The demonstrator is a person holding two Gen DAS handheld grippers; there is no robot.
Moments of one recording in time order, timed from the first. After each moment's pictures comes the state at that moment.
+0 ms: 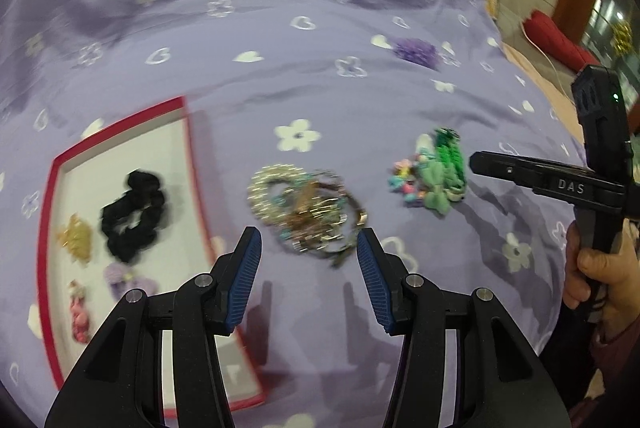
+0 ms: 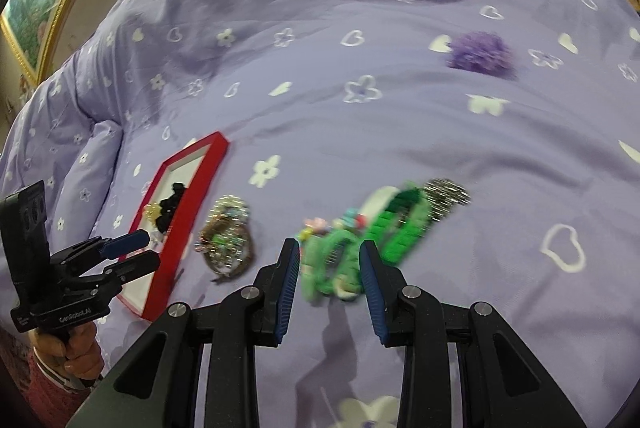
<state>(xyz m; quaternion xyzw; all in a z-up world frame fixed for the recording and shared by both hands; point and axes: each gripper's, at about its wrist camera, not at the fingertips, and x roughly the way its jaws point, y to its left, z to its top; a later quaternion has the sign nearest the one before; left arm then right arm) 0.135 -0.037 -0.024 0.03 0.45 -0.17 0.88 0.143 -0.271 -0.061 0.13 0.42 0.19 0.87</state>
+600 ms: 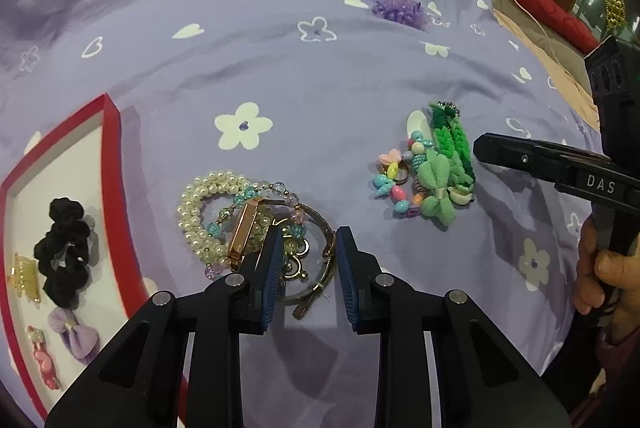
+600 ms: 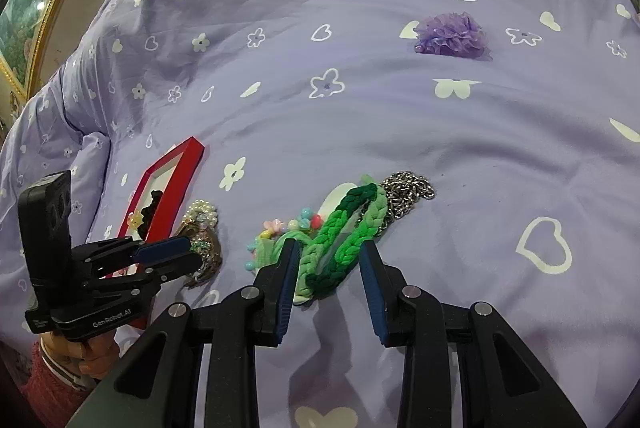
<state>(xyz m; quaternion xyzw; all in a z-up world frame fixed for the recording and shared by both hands) 0.176 -0.075 -0.064 0.06 0.50 -0.20 0.84 0.153 -0.292 -0.077 0.15 0.43 0.18 0.87</state>
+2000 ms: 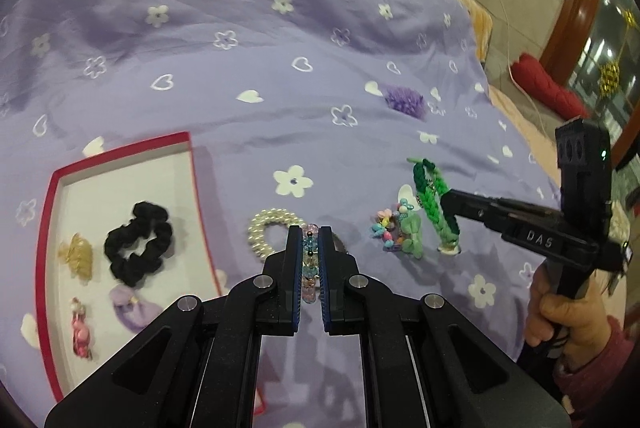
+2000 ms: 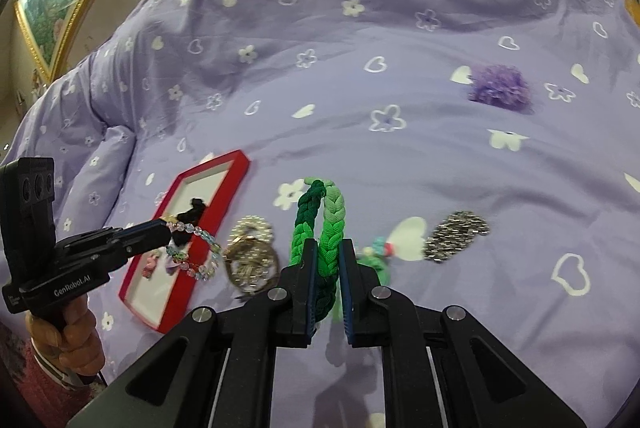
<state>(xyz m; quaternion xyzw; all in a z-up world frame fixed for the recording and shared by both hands) 0.136 -0.007 0.011 -0.04 0.41 -0.18 0.89 0.138 -0.249 -0.036 0.12 0.39 0.22 0.89</state>
